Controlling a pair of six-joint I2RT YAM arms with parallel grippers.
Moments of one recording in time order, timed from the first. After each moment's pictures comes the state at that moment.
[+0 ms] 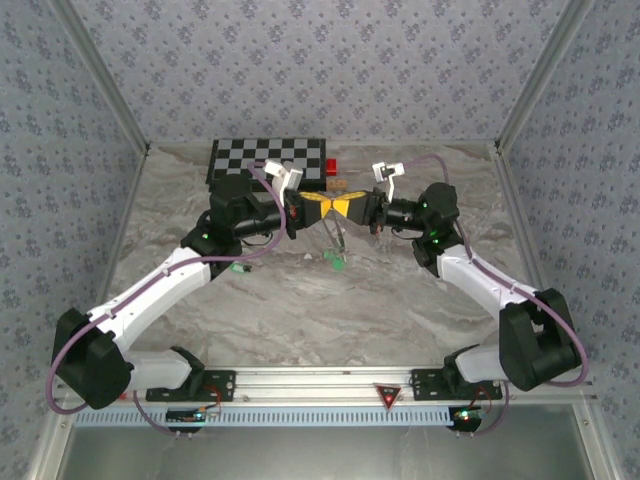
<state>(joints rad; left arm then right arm) -0.64 1.26 1.02 0.15 0.59 -0.41 0.39 1.35 0.82 0.80 -1.03 0.85</state>
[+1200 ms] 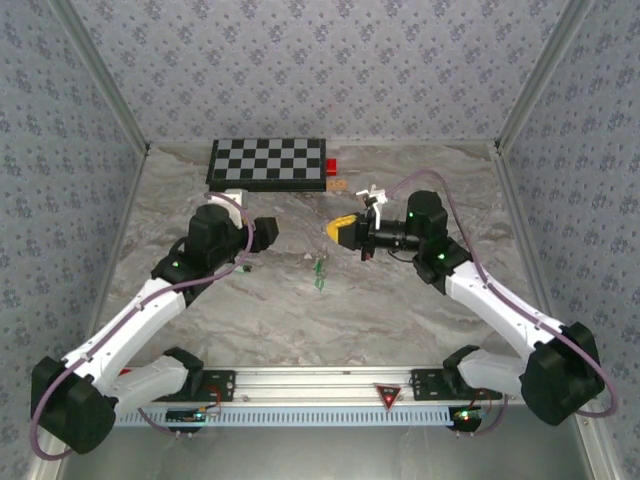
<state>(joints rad) -0.51 1.01 0.78 -0.25 -0.03 -0.46 0.53 1.15 0.81 0.21 -0.81 0.30</state>
